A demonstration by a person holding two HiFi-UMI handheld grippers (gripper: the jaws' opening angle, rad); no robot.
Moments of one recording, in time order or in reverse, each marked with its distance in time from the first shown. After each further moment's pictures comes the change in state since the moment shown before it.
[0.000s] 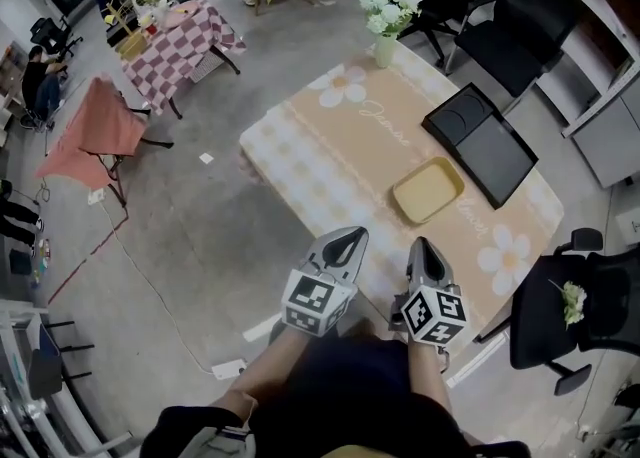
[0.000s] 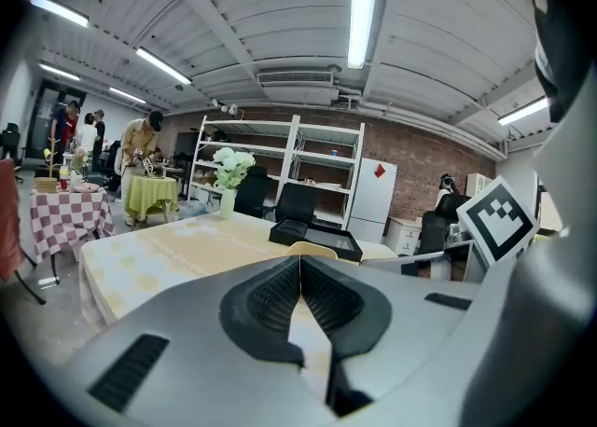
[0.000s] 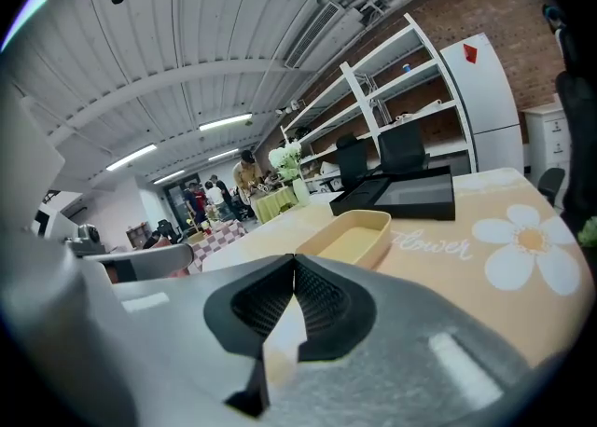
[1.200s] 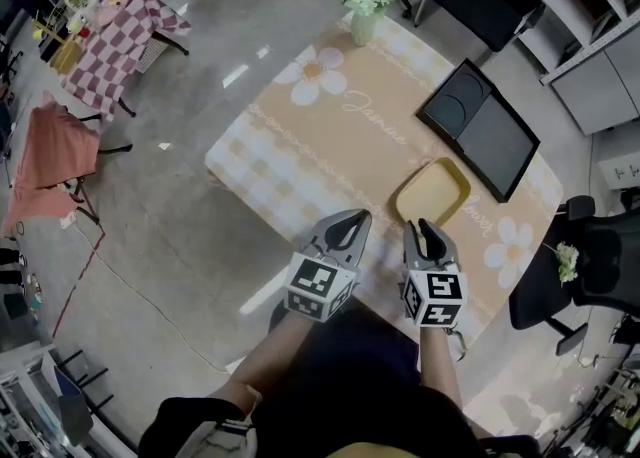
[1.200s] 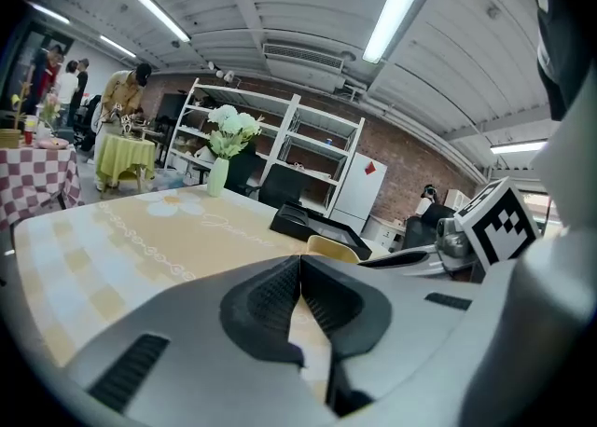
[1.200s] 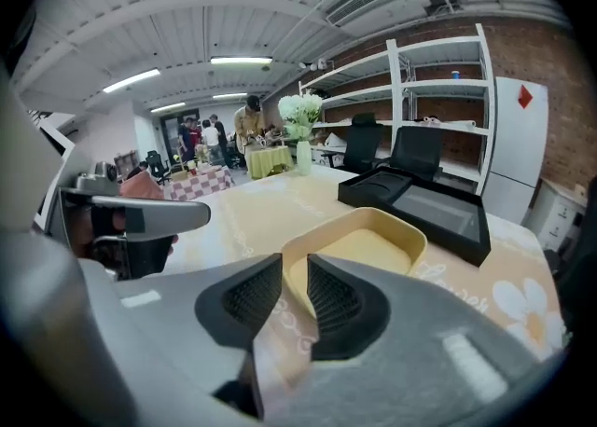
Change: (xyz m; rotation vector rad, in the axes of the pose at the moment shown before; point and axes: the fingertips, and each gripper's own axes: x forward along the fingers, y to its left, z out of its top) left arm 0.083 0.064 -0.006 -0.110 0.125 -0.181; right arm 0.087 -0.004 -0.006 -0.279 0.265 -0.131
